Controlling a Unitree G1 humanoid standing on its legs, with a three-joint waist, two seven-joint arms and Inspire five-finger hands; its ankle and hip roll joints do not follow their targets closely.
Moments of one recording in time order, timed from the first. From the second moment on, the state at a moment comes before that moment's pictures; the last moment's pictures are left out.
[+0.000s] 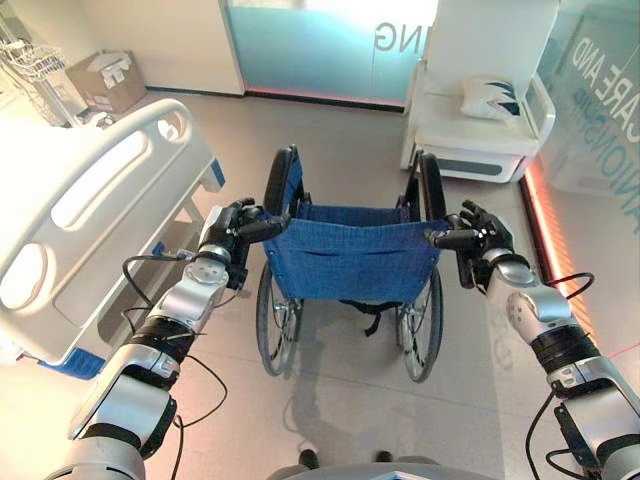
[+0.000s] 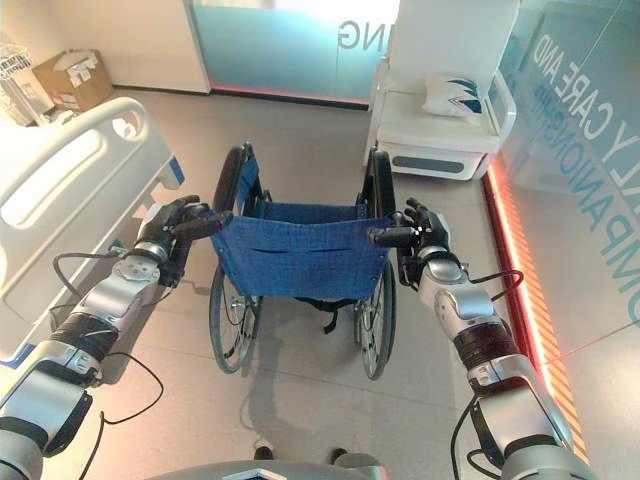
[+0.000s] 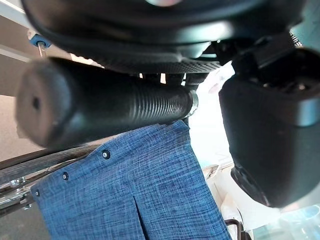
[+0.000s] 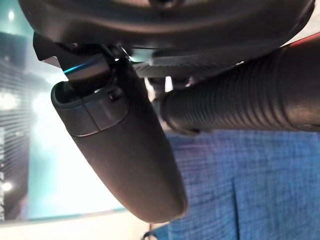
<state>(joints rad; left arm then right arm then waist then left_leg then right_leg) -0.60 0.62 -0.43 0.60 -0.35 0.20 0.20 -0.55 -0.57 0.31 0.44 0.72 0.30 -0.34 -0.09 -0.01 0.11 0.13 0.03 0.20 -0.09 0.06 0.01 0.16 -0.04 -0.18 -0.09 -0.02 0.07</state>
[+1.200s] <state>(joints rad) -0.60 0.64 -0.42 0.60 -0.35 0.21 0.21 -0.46 -0.64 0.31 0.31 0.76 0.43 -0.22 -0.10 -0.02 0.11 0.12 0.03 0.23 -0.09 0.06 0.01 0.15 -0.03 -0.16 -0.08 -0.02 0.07</state>
